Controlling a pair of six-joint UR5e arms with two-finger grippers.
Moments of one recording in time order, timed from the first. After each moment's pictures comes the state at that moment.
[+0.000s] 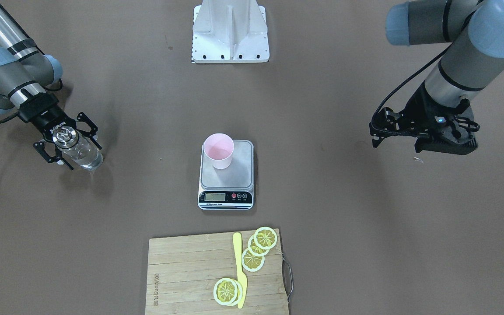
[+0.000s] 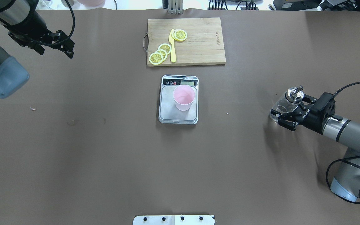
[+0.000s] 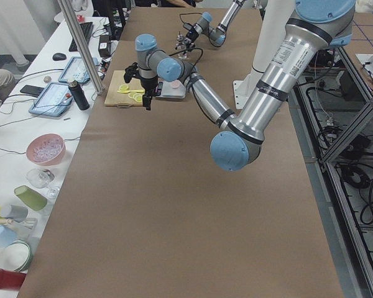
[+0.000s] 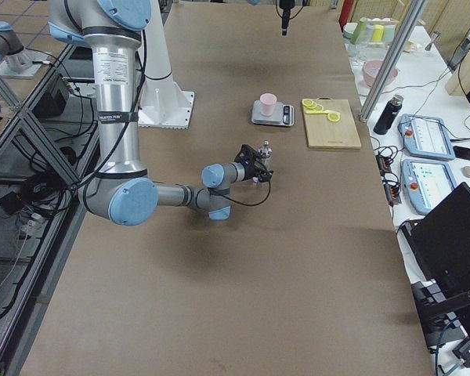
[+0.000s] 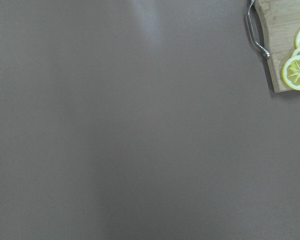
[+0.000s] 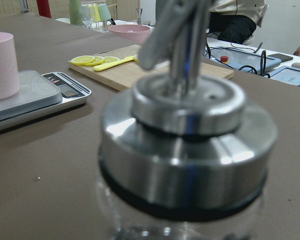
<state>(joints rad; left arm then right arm) -1.04 -2.08 -1.83 -1.40 -2.20 -0.62 0.58 -1.53 1.30 0.27 1.46 0.49</state>
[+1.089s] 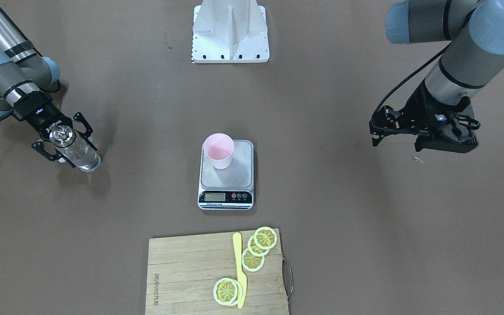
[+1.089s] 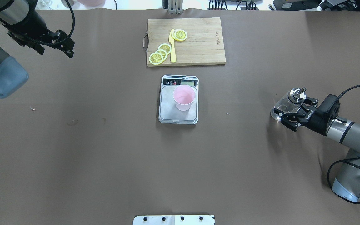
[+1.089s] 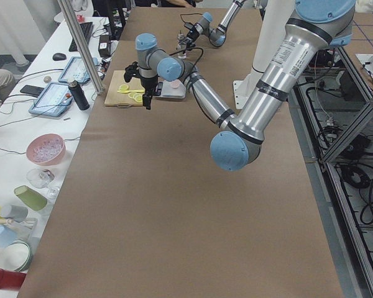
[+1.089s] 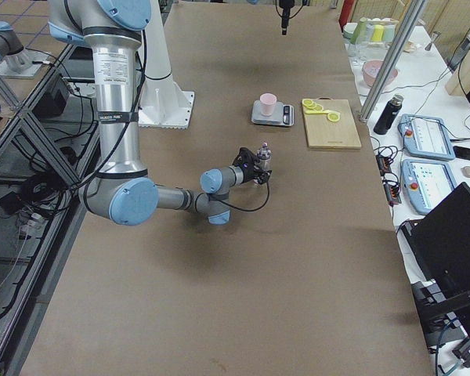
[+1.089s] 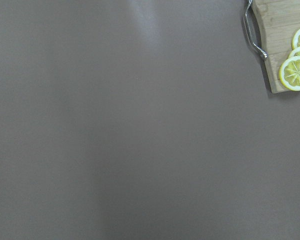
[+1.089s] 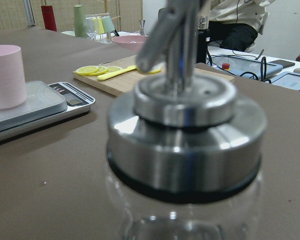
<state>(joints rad) -1.05 -2.08 -1.84 -1.39 -2.20 -0.62 0.58 -1.53 1.27 0.34 1.46 0.50</state>
